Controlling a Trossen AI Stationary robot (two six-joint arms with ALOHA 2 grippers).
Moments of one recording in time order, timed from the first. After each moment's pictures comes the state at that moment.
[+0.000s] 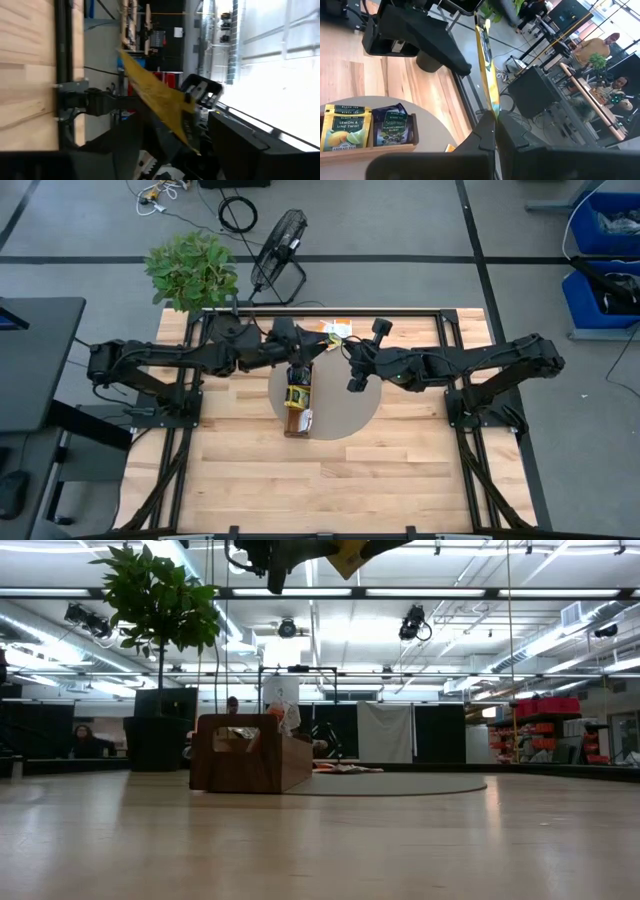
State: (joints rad) left arm 0.10 1.37 1.00 0.44 -0.17 -1.61; right arm 0.14 1.39 1.29 -0.36 0.78 -0.33
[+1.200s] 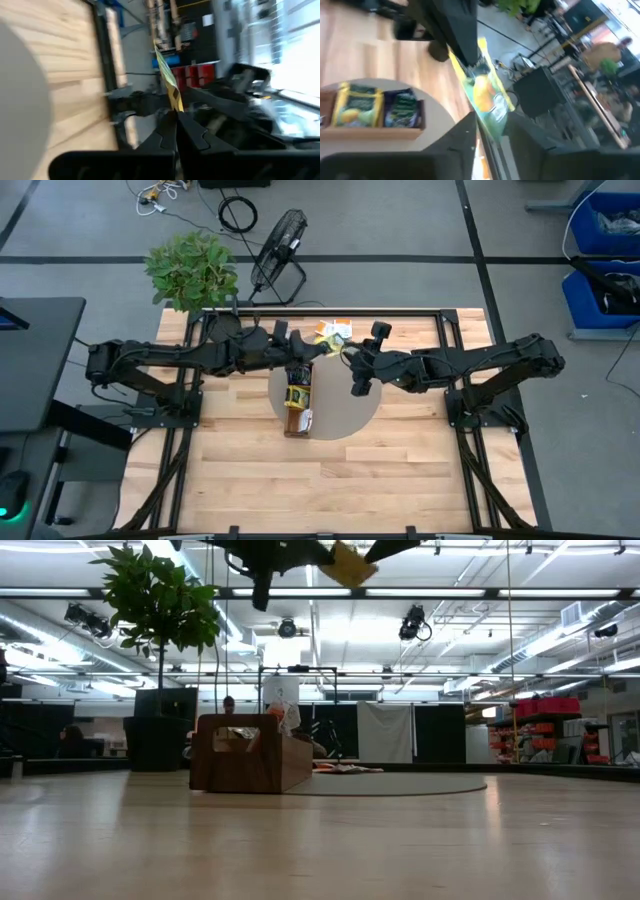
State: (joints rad) left arm 0.10 1.36 1.00 0.26 -0.16 -1.40; right arm 0.15 1.38 1.29 -0.43 0.75 -0.35
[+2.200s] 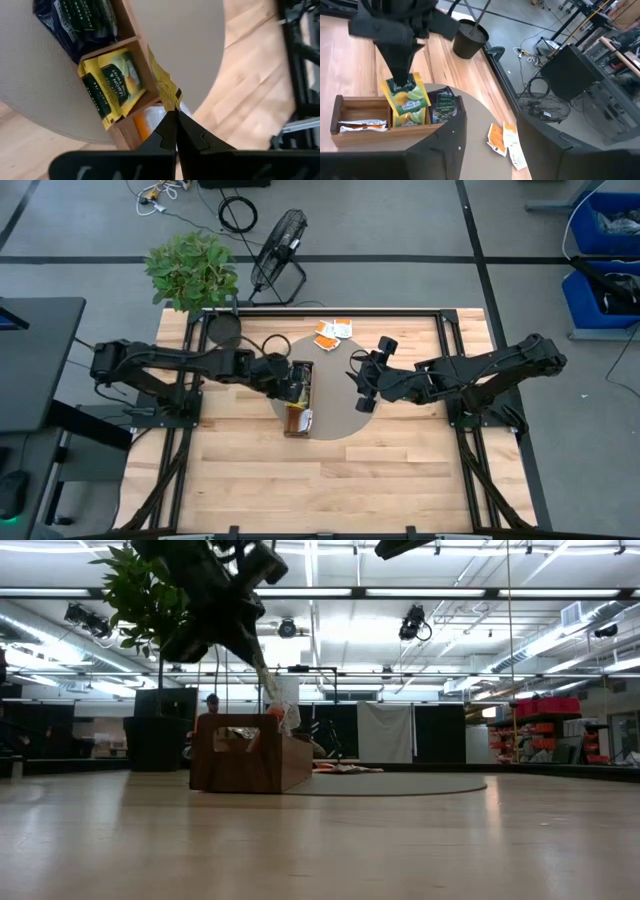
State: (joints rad) left arm 0.04 1.40 1.00 -0.48 0.01 -1.11; right arm 0.25 1.37 1.29 -0.57 0.74 -0.01
